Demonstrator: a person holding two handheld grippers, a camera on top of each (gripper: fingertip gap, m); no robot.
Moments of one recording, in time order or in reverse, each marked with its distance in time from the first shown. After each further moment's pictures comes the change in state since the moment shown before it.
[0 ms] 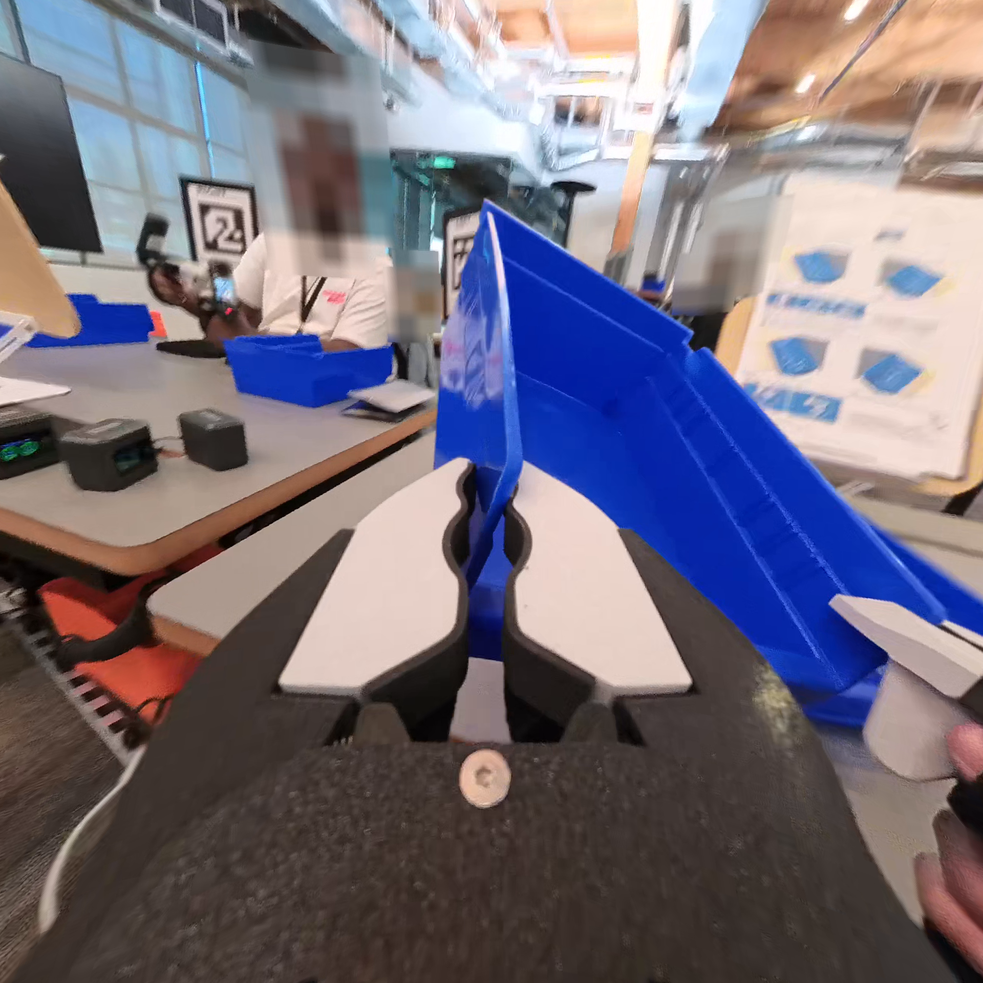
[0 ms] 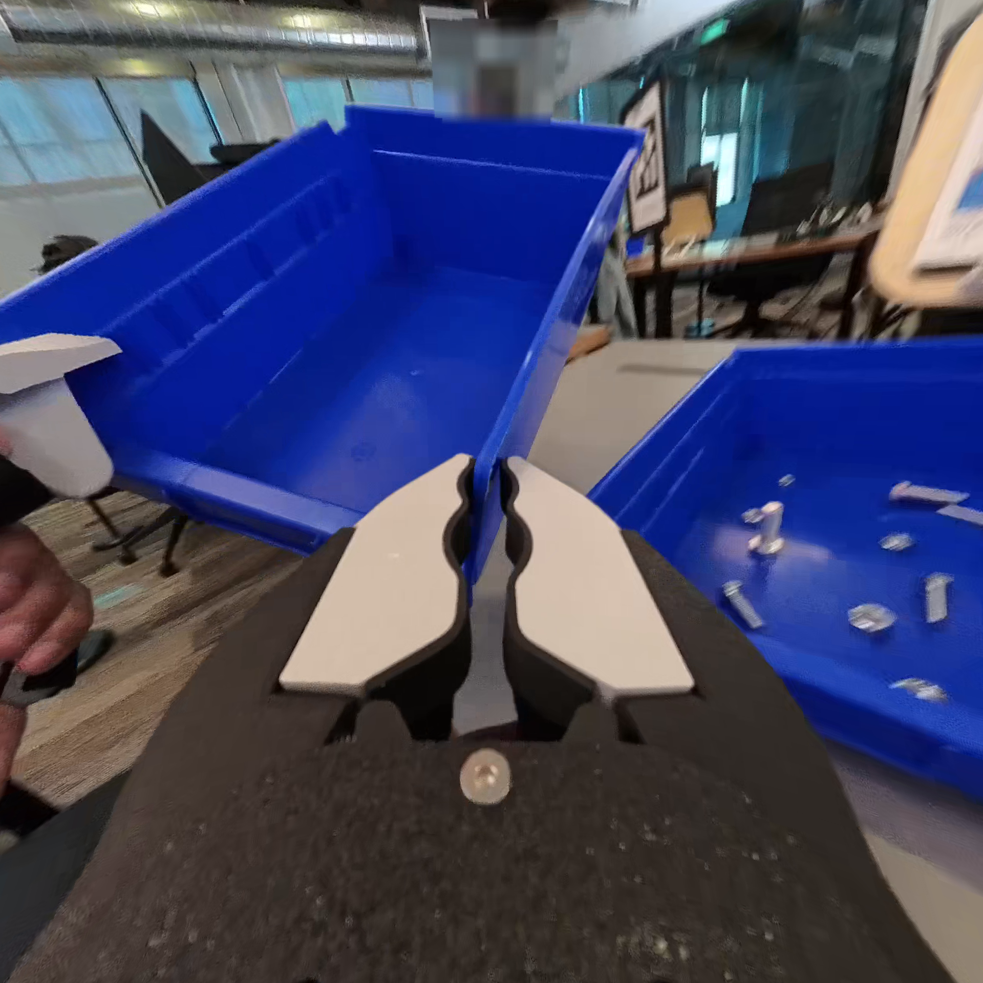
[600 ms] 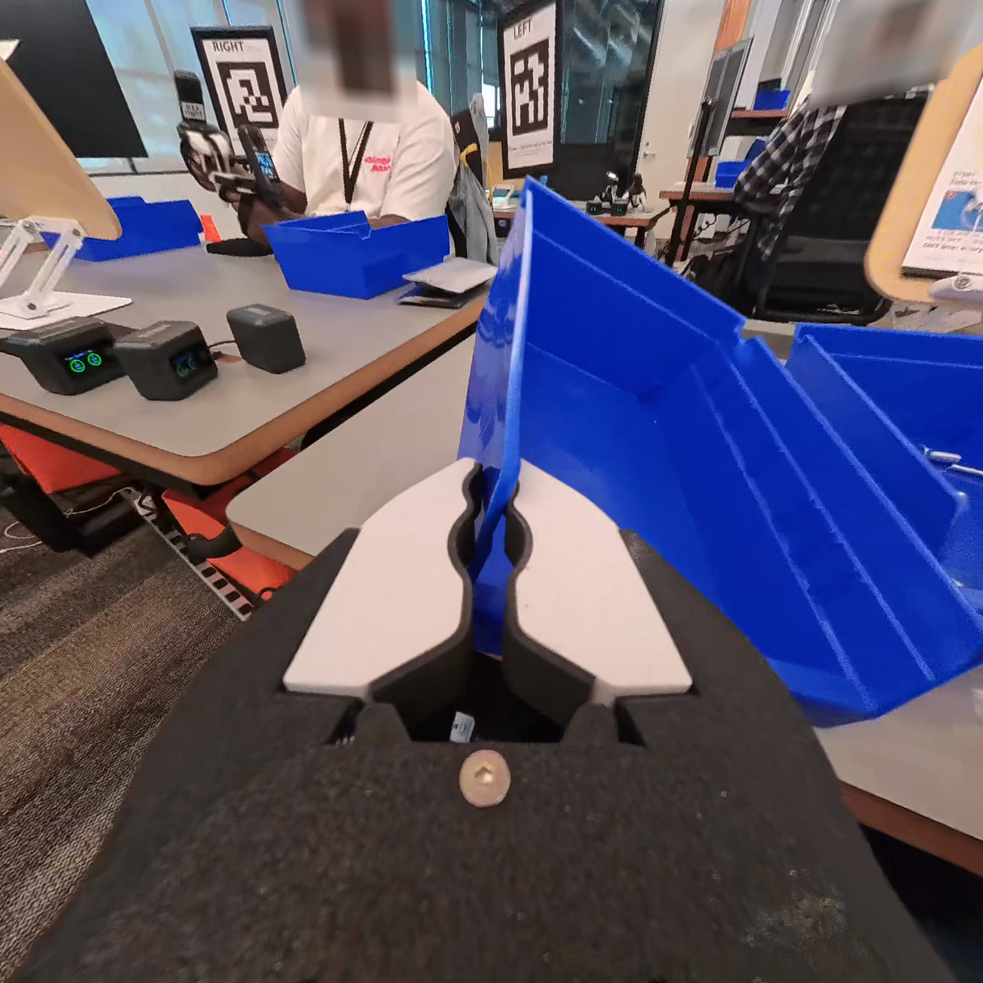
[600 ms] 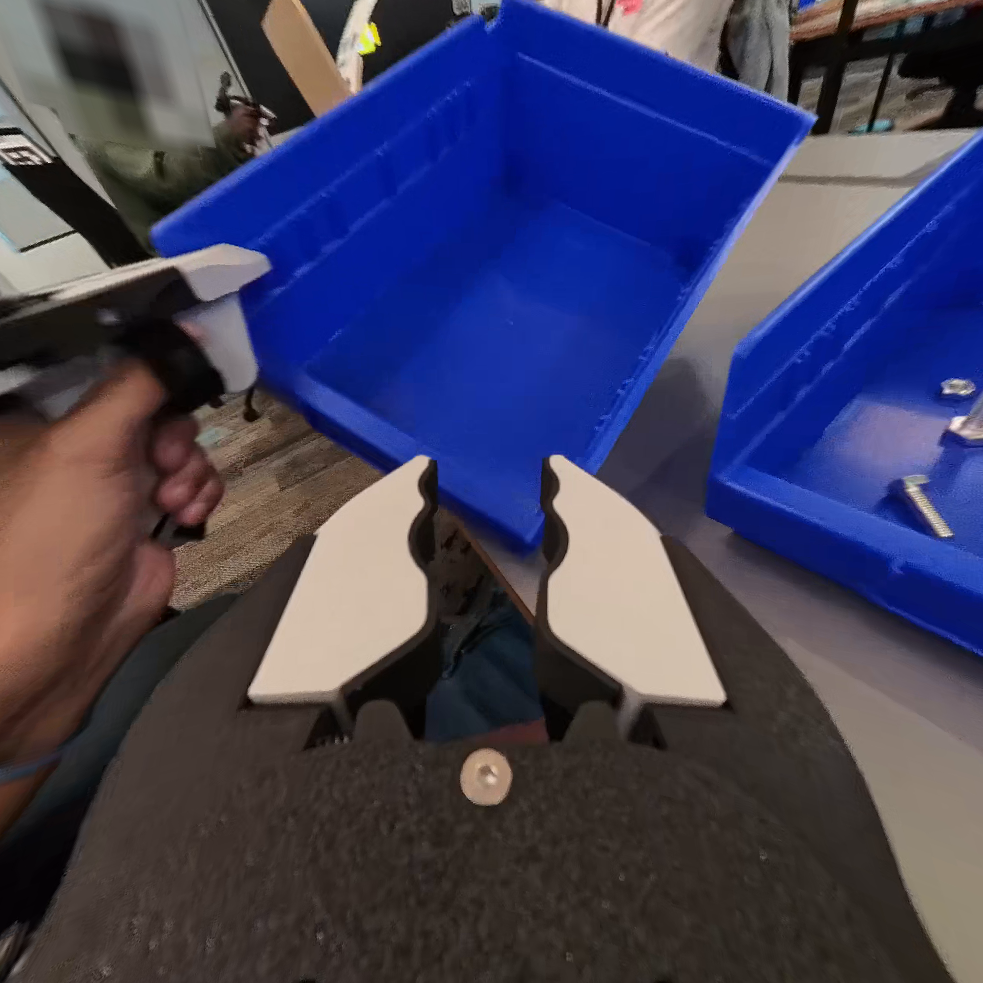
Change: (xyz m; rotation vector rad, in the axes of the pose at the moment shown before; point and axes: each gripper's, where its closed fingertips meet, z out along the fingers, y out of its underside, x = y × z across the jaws) left arm -0.048 0.074 0.025 -0.248 -0.123 0.122; right arm -0.038 0.076 0.005 -0.326 -0.157 0.025
